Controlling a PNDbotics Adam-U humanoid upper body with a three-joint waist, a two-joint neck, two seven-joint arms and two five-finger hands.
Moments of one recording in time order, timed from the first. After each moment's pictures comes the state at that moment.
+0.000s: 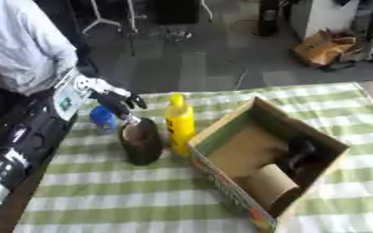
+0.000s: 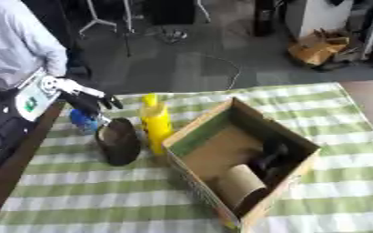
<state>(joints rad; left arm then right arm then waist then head) -1.16 0.53 -0.26 -0.71 -0.65 -0.13 -0.91 -0.54 -0.34 -0.17 -1.98 0.59 -0.22 -0.90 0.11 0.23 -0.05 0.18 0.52</state>
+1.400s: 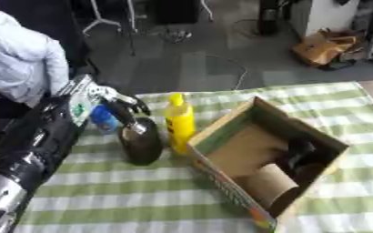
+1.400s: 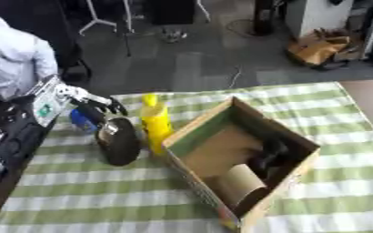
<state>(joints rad) -1.14 0.50 -0.20 -0.69 -0.79 -0.21 -0.89 -0.54 -0.34 -0.16 -1.98 0.57 -0.22 -0.90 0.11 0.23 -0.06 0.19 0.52</state>
